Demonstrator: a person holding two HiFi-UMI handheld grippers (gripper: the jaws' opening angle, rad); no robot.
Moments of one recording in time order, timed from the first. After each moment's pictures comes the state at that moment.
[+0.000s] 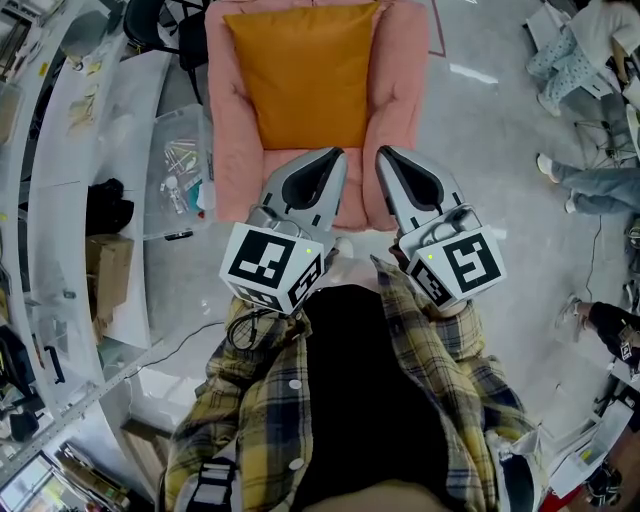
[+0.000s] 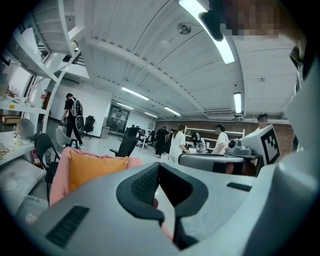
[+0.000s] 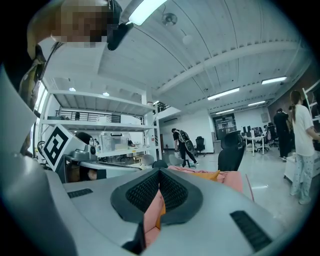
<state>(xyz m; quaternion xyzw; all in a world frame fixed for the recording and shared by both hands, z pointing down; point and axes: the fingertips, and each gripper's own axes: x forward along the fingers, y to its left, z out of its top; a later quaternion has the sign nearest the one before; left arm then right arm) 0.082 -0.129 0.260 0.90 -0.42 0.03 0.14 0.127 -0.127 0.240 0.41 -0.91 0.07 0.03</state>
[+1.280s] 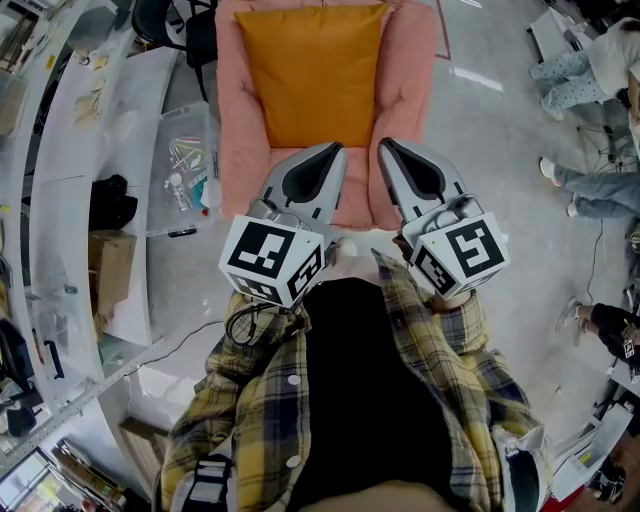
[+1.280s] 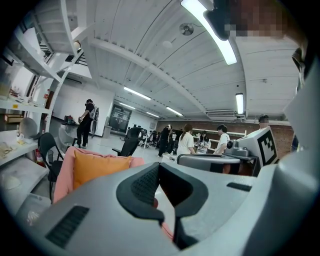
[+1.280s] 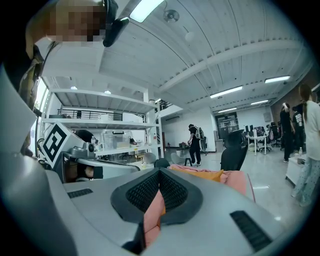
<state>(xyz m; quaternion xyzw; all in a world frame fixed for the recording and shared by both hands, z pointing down) 0.066 -0.127 0.260 0.89 -0.43 0.03 0.15 0.114 -0.131 0.244 0.40 -0.91 0.07 0.04</state>
